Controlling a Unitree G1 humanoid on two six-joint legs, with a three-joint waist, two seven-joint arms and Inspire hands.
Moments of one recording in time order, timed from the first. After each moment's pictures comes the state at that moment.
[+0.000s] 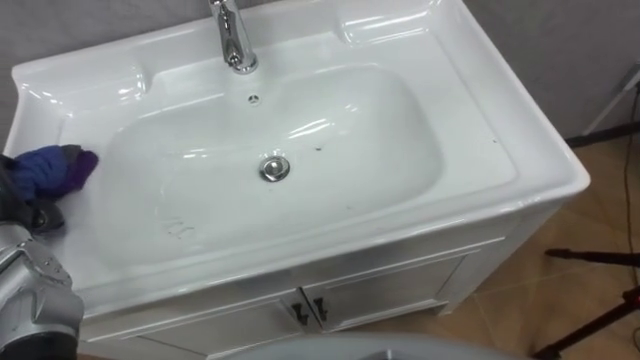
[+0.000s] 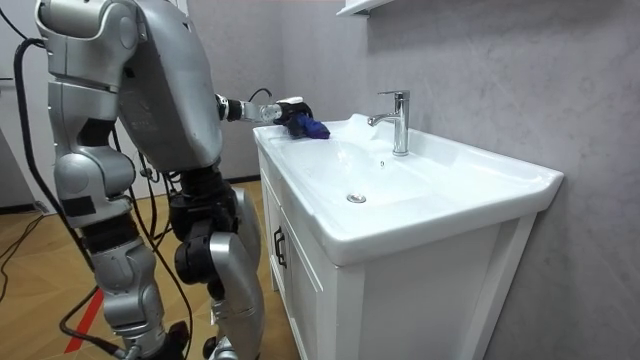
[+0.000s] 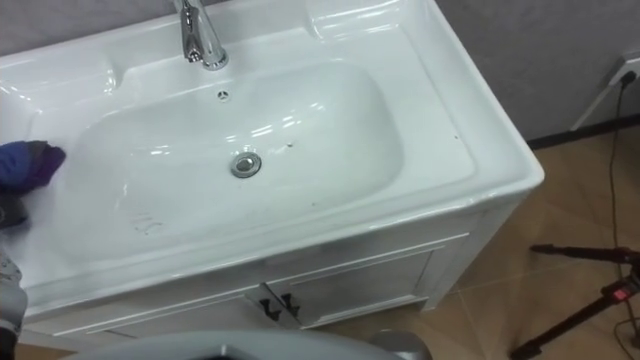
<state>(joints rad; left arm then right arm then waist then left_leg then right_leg) 0.11 0.38 0.36 0.41 0.93 0.26 0.32 0.33 -0.31 -0.14 1.09 -0.16 0.16 0.09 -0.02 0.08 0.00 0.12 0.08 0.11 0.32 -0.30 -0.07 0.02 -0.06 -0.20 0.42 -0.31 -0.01</state>
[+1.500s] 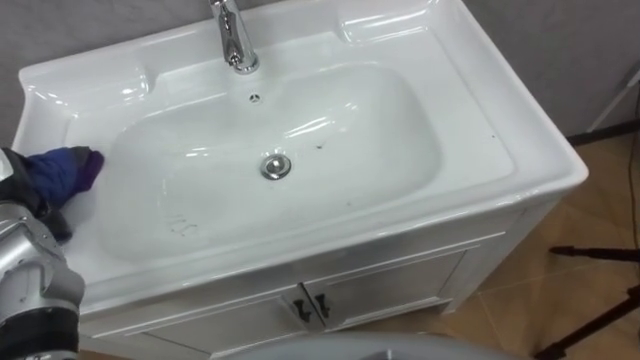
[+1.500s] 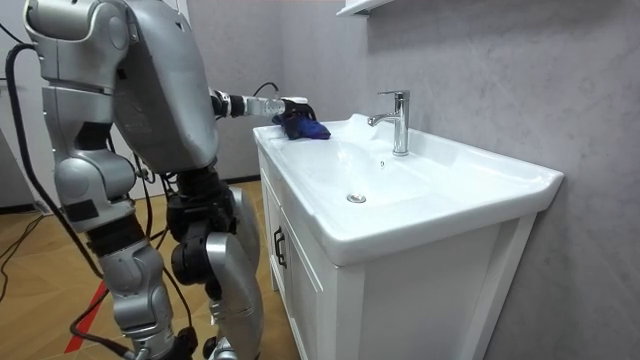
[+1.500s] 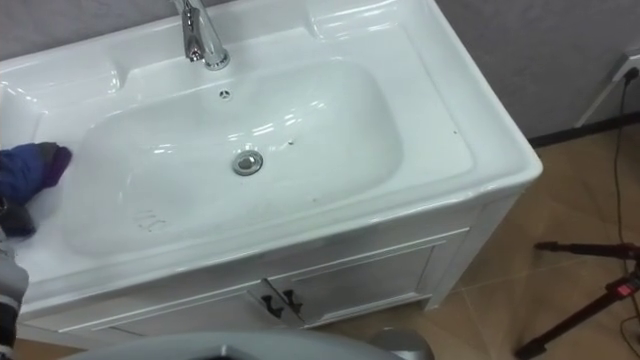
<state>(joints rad) 0.02 0.41 0.35 0.38 1.11 0.35 -0.02 0.27 -0.31 -0.14 1.08 -0.17 0.20 0.03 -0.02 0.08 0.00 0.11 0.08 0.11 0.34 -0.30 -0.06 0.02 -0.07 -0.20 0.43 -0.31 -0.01</state>
